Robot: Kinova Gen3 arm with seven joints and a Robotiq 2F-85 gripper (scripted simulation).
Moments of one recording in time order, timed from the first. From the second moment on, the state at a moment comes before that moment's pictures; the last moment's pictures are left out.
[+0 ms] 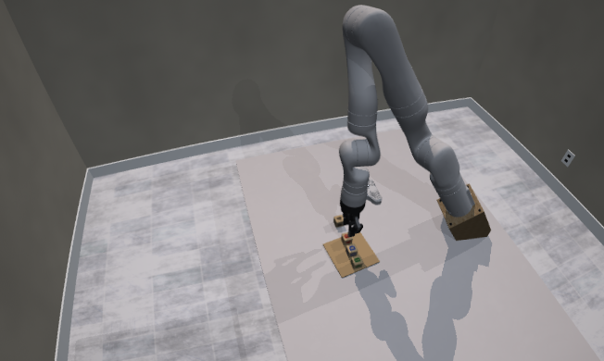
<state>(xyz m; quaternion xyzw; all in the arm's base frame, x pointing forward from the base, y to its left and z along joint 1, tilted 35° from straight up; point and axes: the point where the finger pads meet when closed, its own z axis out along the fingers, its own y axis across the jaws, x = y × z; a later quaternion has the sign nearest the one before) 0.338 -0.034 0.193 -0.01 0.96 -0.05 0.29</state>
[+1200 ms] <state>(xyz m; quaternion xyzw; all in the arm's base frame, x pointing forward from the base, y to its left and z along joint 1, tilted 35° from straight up) 0.327 -0.033 0.208 -0.01 0.96 -0.05 0.29</state>
